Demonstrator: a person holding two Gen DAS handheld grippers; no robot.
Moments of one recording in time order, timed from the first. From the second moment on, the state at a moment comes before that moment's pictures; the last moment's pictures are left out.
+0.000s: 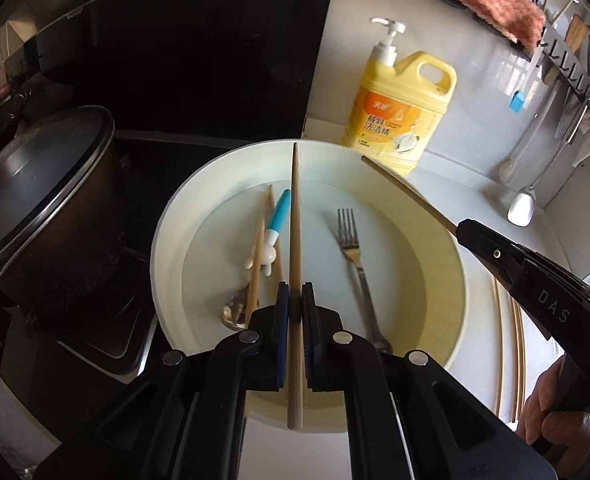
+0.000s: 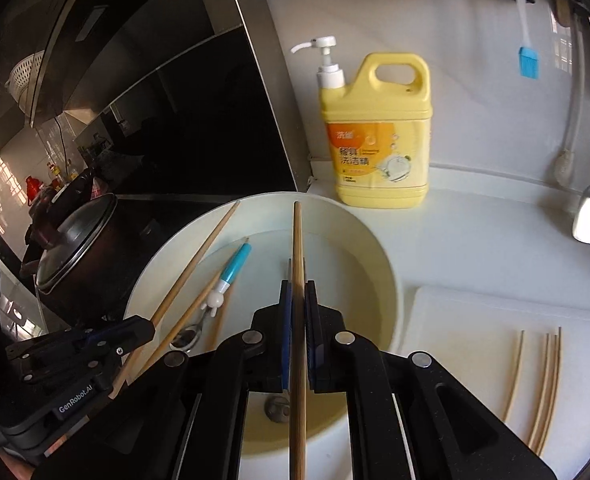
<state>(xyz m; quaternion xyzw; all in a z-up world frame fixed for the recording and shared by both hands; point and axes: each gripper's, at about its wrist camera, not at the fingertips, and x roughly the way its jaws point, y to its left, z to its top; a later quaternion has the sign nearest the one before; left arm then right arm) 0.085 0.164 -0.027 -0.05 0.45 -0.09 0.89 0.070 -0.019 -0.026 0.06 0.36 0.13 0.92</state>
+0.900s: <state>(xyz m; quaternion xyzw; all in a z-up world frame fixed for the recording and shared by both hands) 0.142 0.168 -0.073 -0.04 0.51 -0.07 0.85 0.126 0.010 -0.066 0.05 0.45 0.13 0.88</state>
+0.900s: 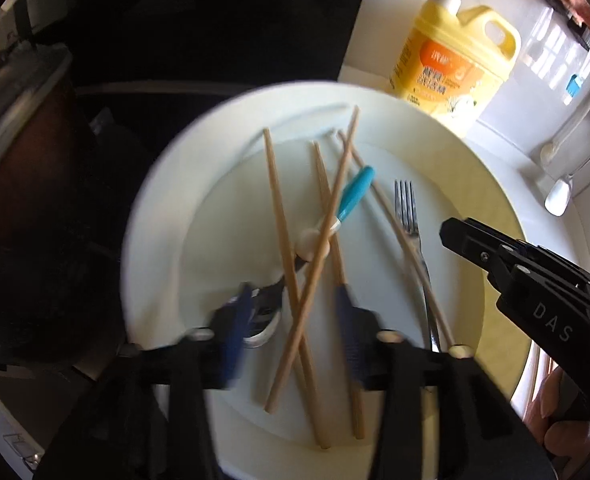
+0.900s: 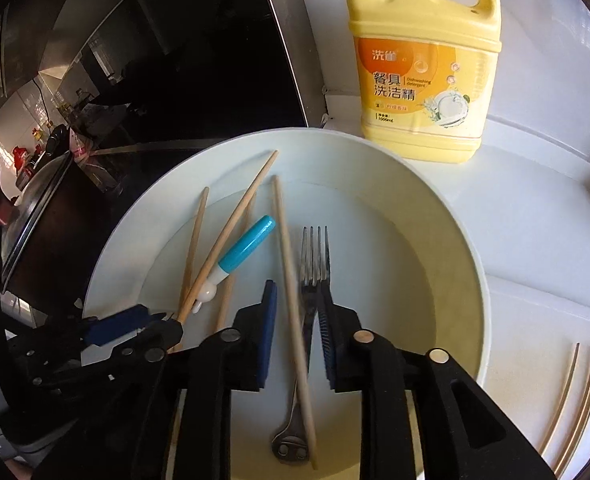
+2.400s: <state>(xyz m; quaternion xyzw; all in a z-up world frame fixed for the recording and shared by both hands) 0.061 0.148 -0.012 0.02 0.46 -0.11 0.88 -0.018 -0.064 -0.030 0.10 0.42 0.01 0.90</state>
